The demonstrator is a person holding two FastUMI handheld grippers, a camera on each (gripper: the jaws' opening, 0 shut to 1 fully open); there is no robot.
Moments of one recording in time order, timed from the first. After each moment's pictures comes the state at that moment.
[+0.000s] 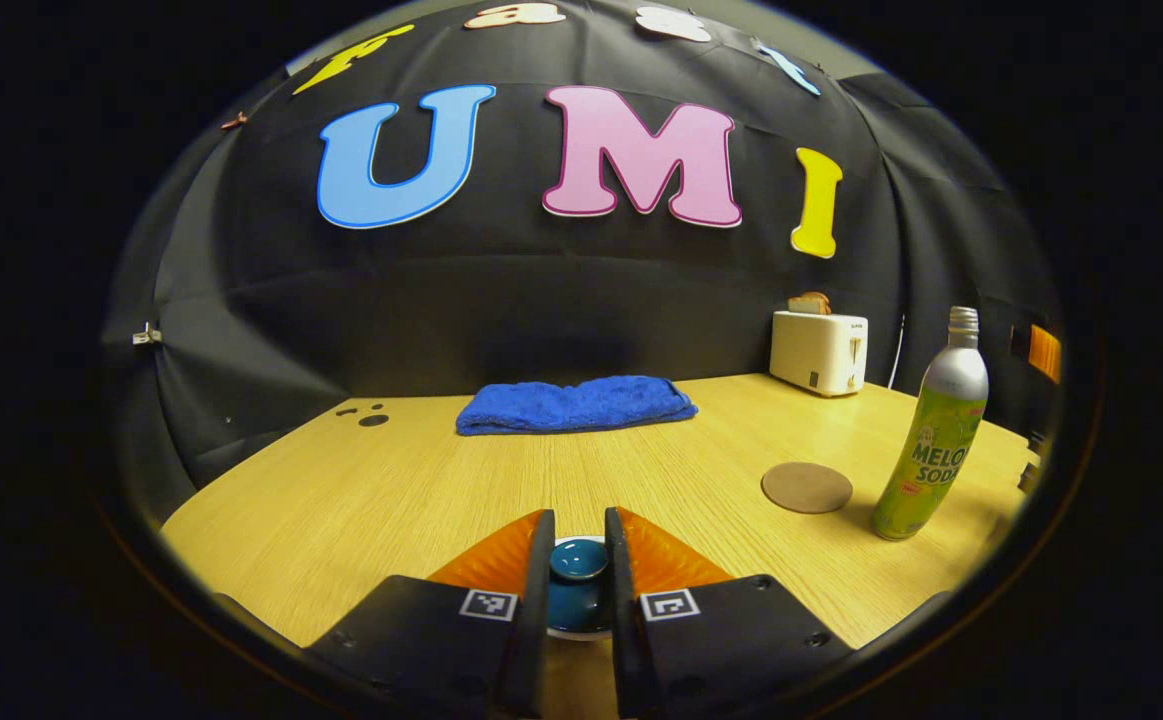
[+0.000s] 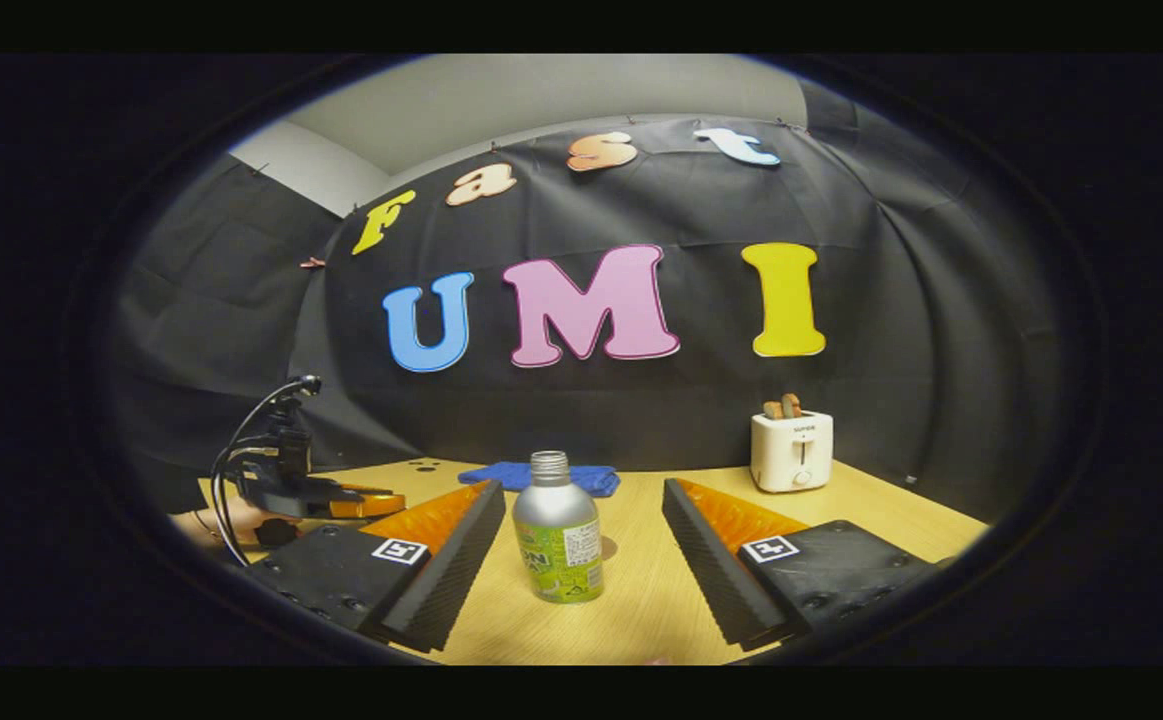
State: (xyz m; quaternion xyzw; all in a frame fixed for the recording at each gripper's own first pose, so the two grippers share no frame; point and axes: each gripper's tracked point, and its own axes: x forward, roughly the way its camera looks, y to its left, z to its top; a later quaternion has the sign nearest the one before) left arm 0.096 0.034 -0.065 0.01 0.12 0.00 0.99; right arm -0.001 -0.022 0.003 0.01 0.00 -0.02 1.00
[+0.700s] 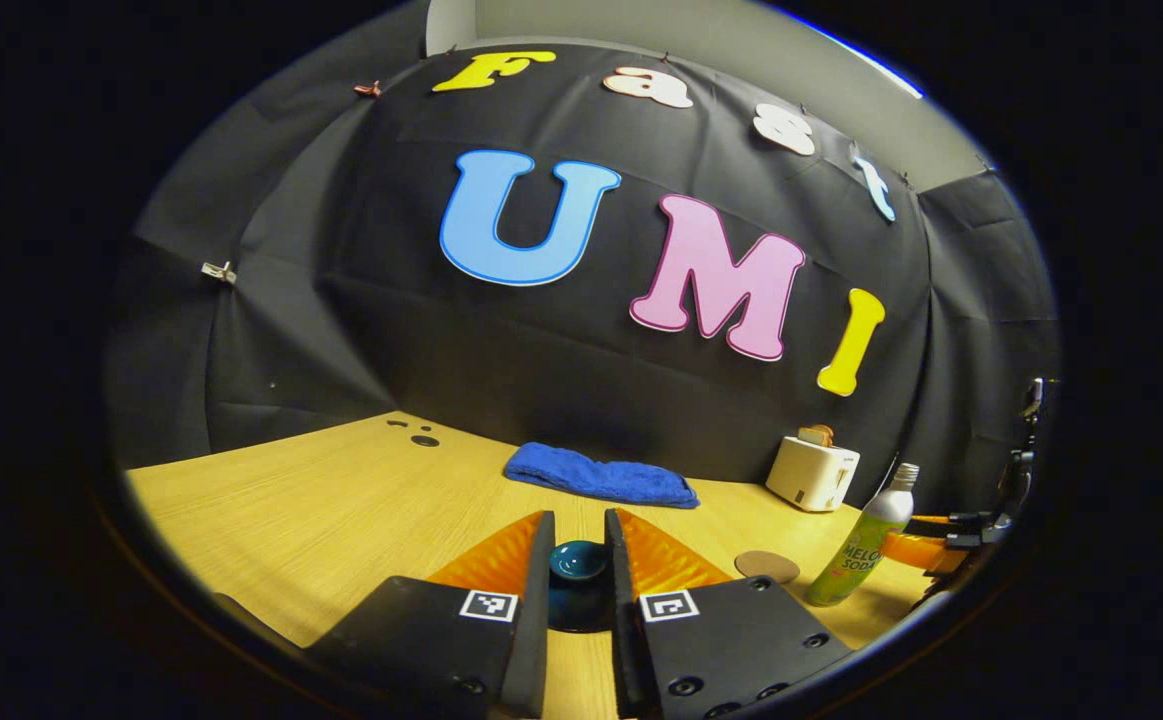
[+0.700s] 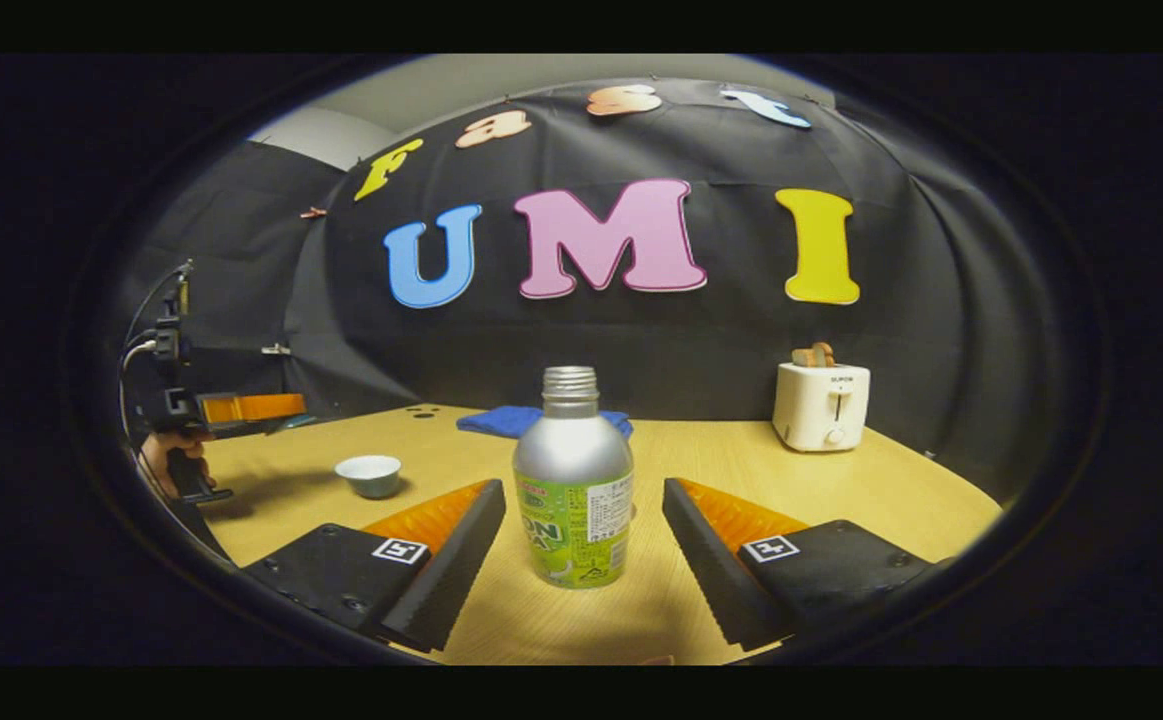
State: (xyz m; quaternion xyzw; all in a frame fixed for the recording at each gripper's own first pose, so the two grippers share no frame) left arm 0.012 0.098 0.003 -0.13 0.01 0.05 0.99; right arm 0.045 -0.007 -0.078 0.00 0.11 -0.01 0.99
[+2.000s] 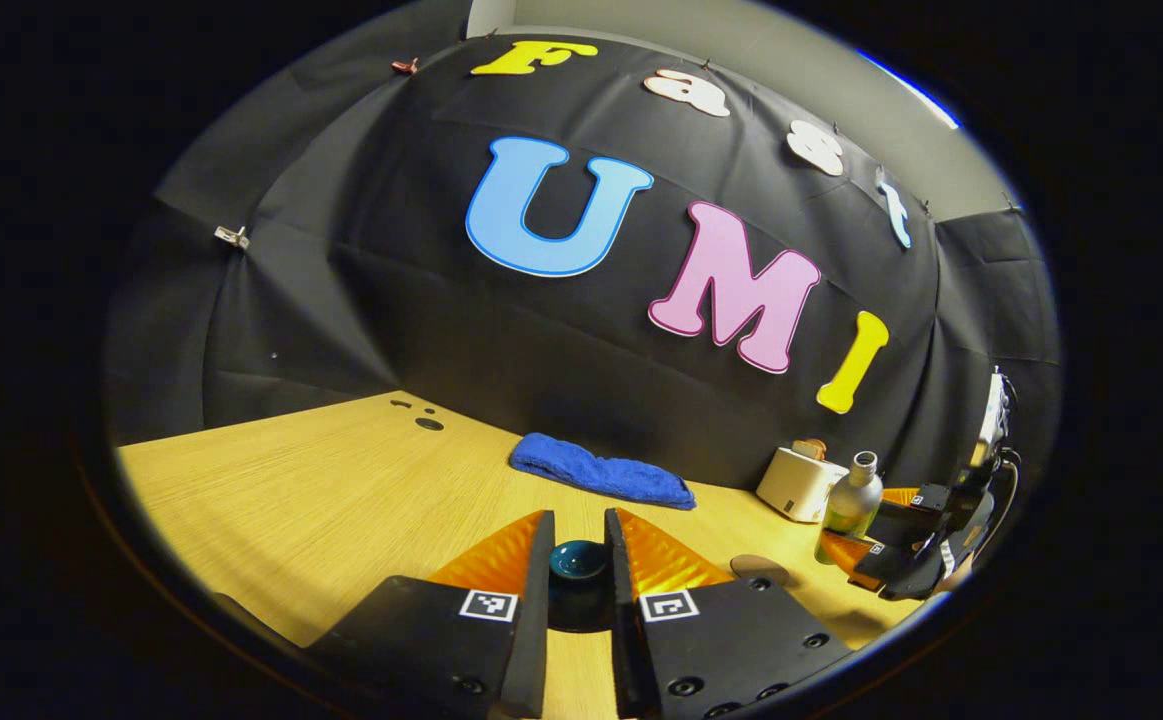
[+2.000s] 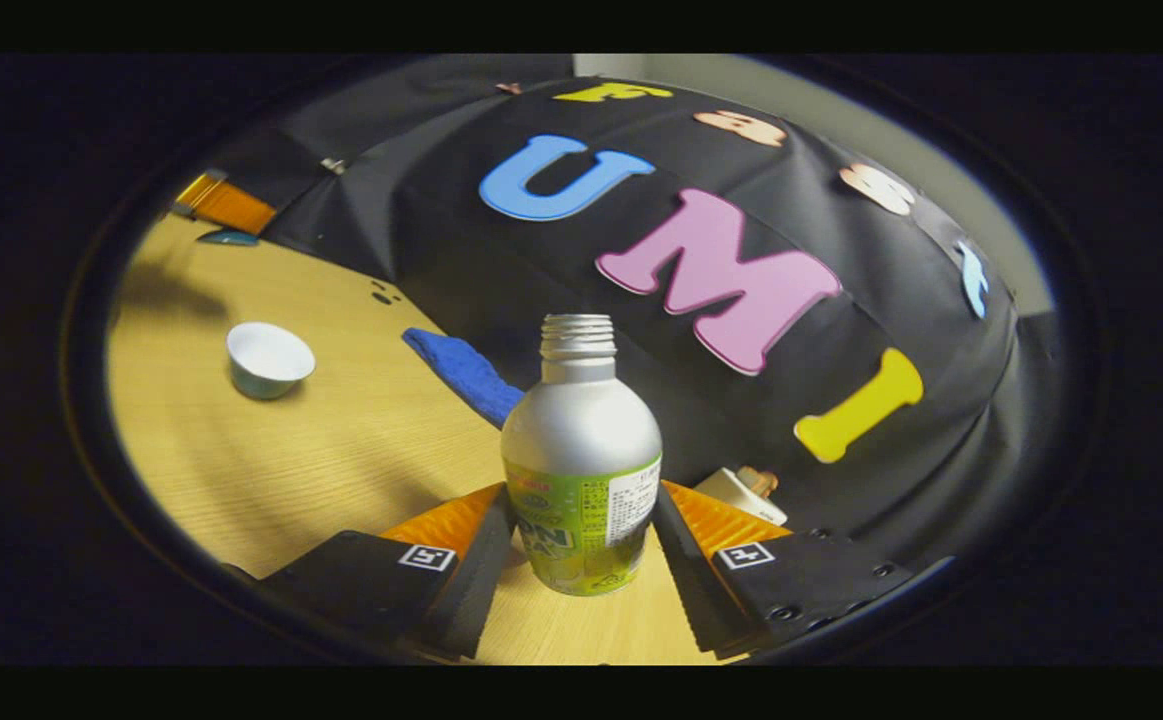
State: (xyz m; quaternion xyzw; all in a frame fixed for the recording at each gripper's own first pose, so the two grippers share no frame) left arm 0.006 0.123 -0.003 -0.17 0.02 0.03 0.98; right arm 0.121 0.030 -0.071 -0.42 0.12 -0.03 0.90
